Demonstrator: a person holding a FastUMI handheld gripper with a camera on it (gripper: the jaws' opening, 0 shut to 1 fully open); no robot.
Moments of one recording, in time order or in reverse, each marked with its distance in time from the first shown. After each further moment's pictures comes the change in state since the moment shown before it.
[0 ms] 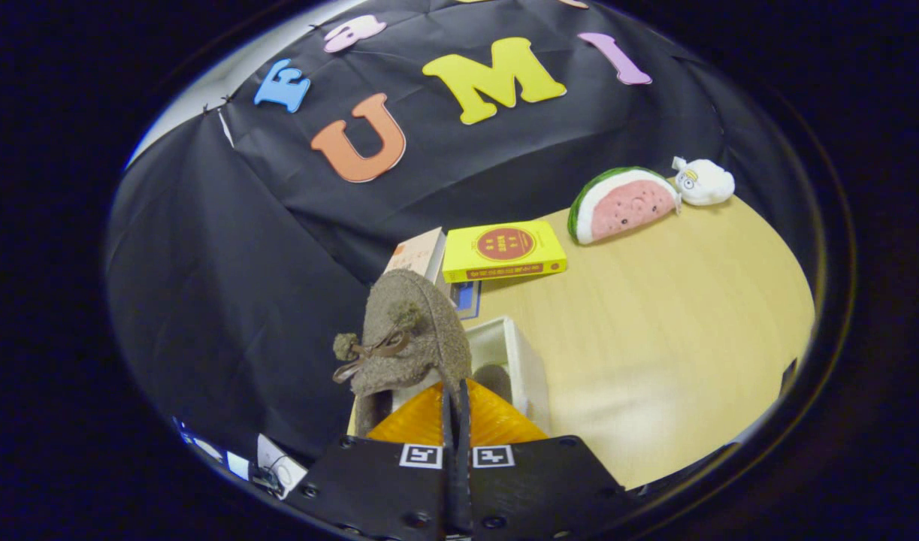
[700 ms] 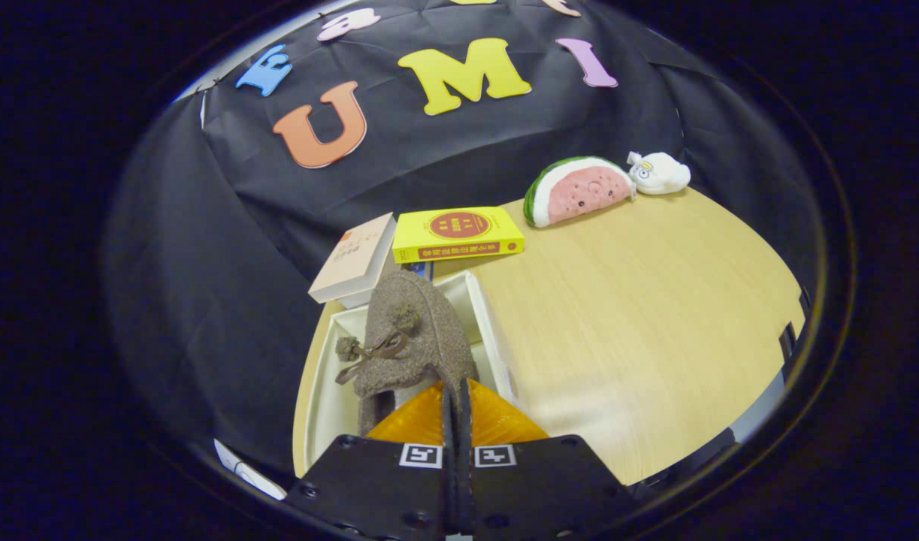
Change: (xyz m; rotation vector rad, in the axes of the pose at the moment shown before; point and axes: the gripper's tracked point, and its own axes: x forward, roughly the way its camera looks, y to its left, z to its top) arm 0.038 -0.033 -0.058 0.014 -0.057 -0.219
